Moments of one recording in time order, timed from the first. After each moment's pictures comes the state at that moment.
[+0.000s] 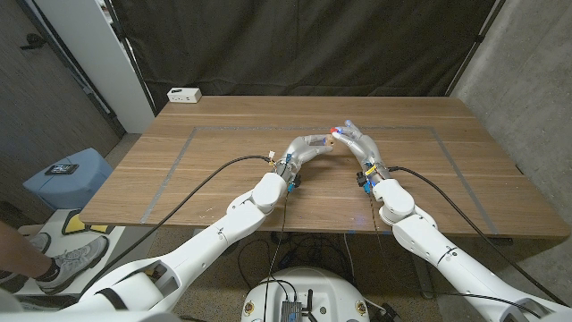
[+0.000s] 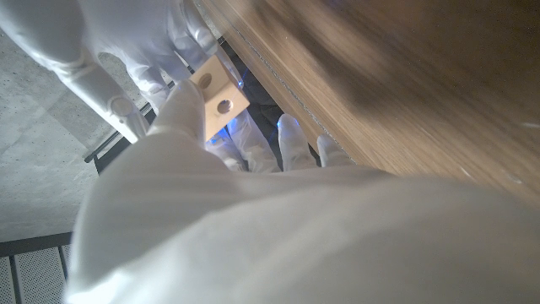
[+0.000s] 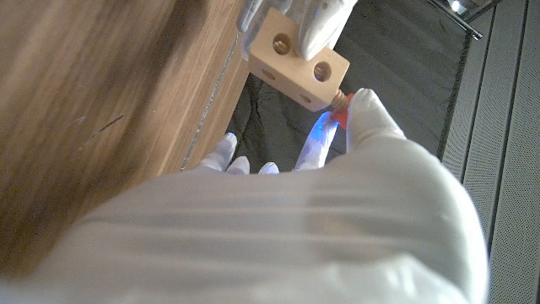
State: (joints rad) left arm 0.75 0.32 0.72 -1.35 -0.08 -0.19 0.27; left_hand 0.95 0.03 0.26 -0.15 0.18 0.84 -0.21 0.20 0.19 0.84 -0.22 0.22 0.44 0.44 -0.05 0.22 0.19 0.11 0.11 0.19 0.18; right arm -0.98 -0.48 -0.47 -1.51 0.38 0.33 -0.21; right_hand 0.93 -0.02 0.32 -0.15 0.18 0.69 -0.20 0.64 0.36 0.05 -0.14 0.19 0.19 -0.02 -0.03 0.21 0.19 0.24 0.02 0.19 0.17
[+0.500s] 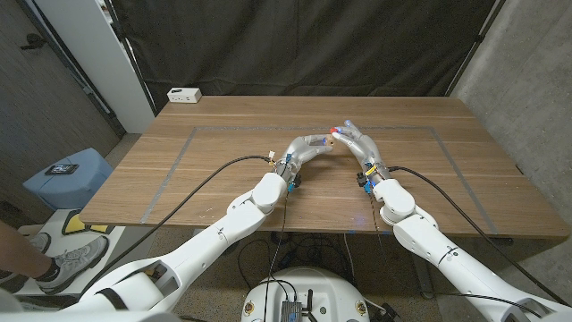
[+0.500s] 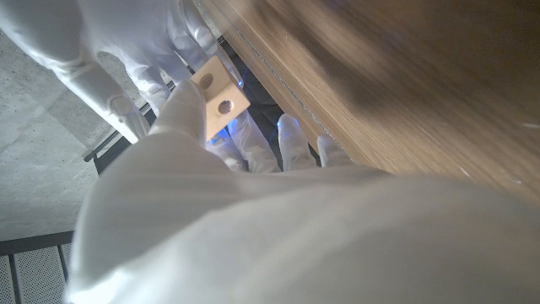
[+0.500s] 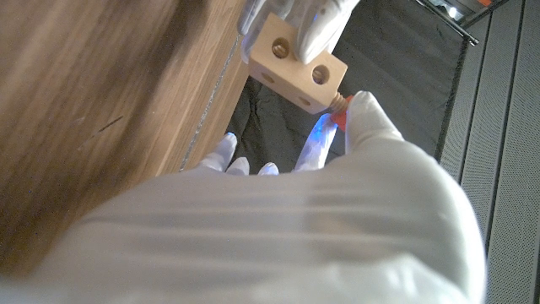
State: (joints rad) left arm 0.76 0.32 0.72 -1.35 -0.08 -0.20 0.27; left_hand 0.96 0.03 0.26 -0.15 0.18 0.84 -0.21 0.20 0.19 0.84 -0.22 0.22 0.44 0.44 -0.05 0.22 0.19 0.11 0.11 0.19 0.18; right arm -0.98 -0.48 -0.47 -1.51 0.37 0.34 -0.20; right_hand 0.93 -0.02 0.31 -0.15 0.18 0.68 -0.21 0.63 0.35 0.03 -0.13 0.19 0.19 -0.03 -0.04 0.21 0.19 0.24 0.02 0.19 0.17
